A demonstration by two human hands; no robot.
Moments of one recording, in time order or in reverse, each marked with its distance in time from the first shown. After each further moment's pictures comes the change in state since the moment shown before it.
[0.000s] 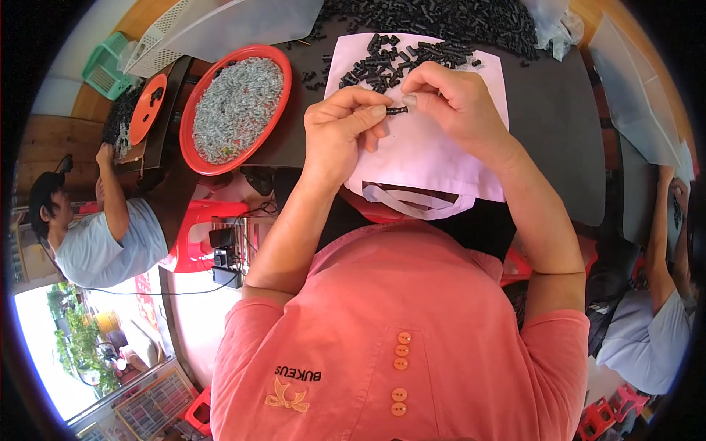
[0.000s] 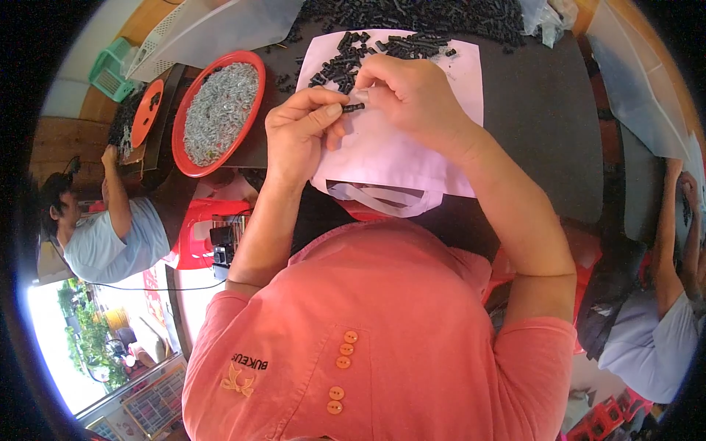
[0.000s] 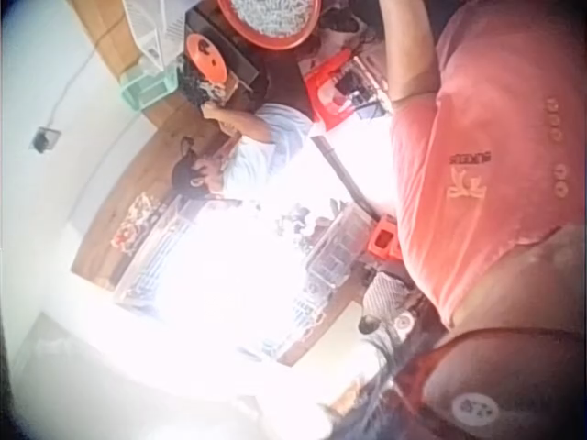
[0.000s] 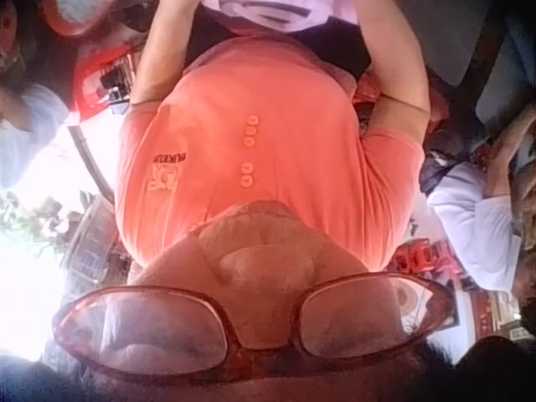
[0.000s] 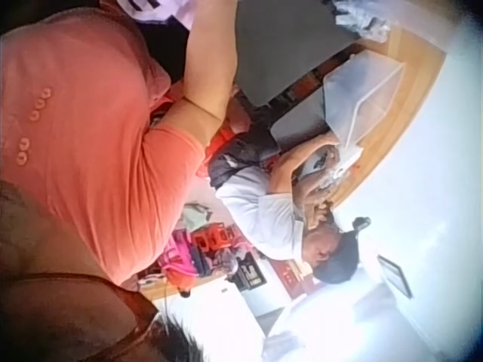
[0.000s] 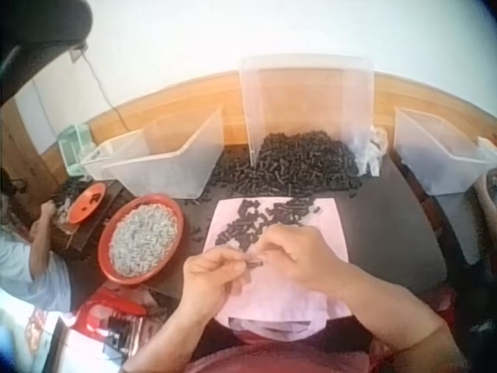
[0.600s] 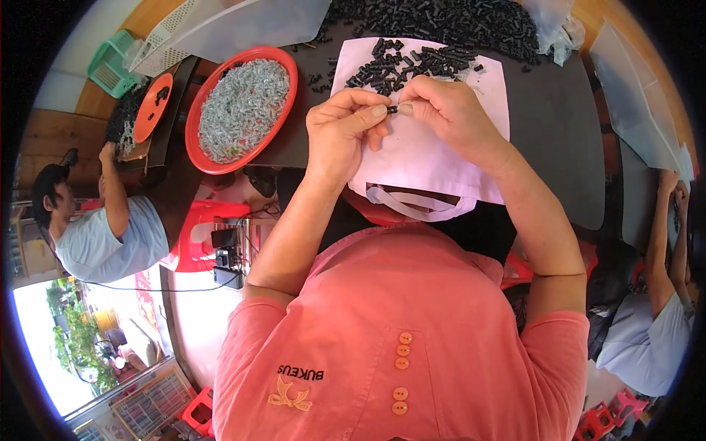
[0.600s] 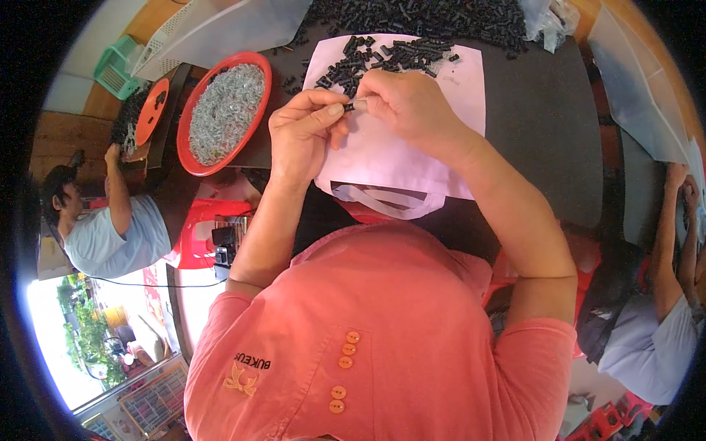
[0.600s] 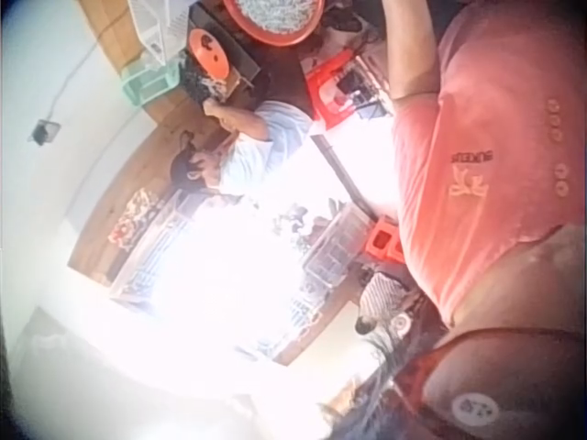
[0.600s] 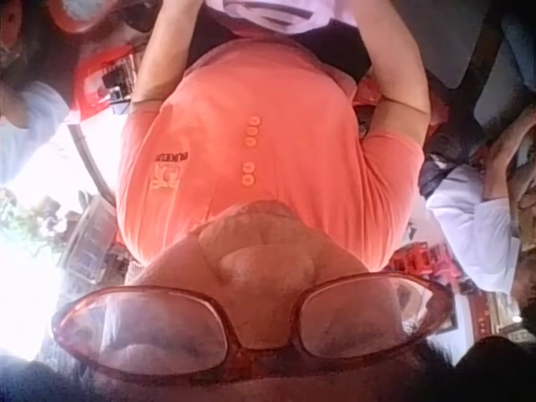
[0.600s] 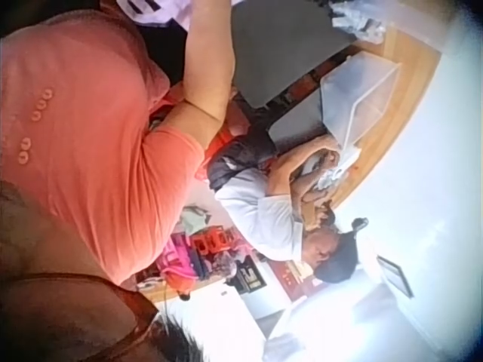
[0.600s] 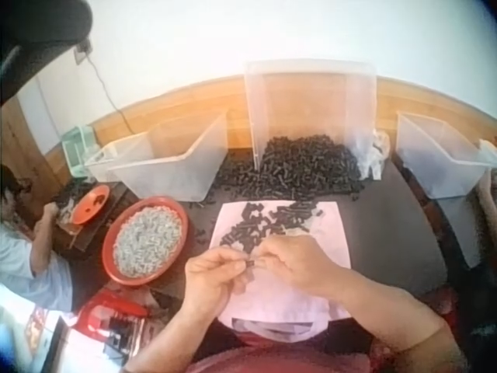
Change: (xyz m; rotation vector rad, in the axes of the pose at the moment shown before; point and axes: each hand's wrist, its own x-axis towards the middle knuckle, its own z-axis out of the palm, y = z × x) left_hand 0.003 -0.003 -0.003 -0.131 0.016 0.019; right_hand 0.001 0.007 0.013 -0.012 0.017 -0.076
